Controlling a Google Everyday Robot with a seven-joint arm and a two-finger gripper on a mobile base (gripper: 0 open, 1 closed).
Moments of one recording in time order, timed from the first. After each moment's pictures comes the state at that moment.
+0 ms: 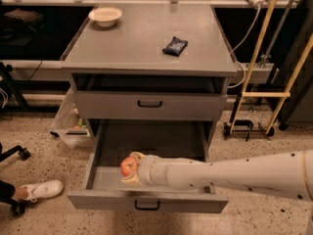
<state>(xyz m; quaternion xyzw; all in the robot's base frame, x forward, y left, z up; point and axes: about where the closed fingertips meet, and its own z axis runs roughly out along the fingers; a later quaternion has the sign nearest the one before) 0.526 0.083 0.546 -0.57 0.69 0.14 0.43</state>
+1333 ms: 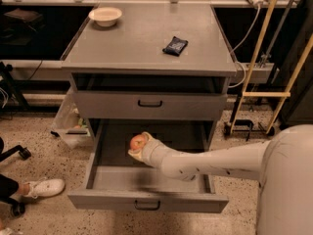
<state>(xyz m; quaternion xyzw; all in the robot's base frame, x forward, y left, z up) 0.642 0.064 0.519 -0.44 0.73 0.08 0.51</state>
